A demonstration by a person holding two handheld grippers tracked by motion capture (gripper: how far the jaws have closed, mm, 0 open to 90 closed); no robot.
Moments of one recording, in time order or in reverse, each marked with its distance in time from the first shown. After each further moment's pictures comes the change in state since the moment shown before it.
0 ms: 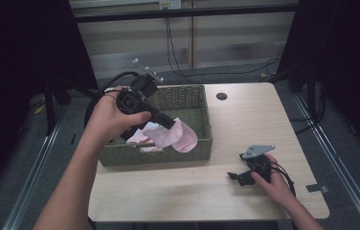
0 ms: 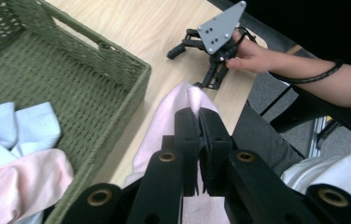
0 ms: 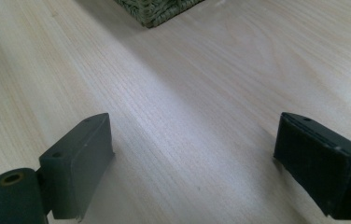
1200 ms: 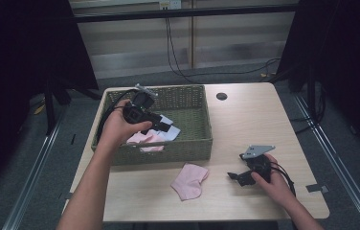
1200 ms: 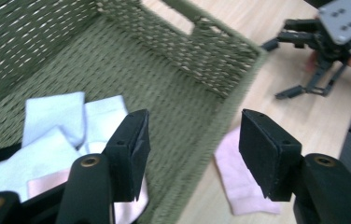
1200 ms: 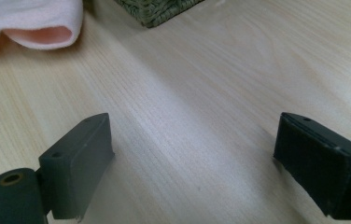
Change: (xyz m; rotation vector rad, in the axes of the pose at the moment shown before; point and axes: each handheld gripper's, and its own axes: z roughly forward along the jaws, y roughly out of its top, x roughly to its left) left arm 0.097 -0.047 0.065 -0.094 0.175 -0.068; right arm 0.000 0.000 0.000 0.003 0.000 0.003
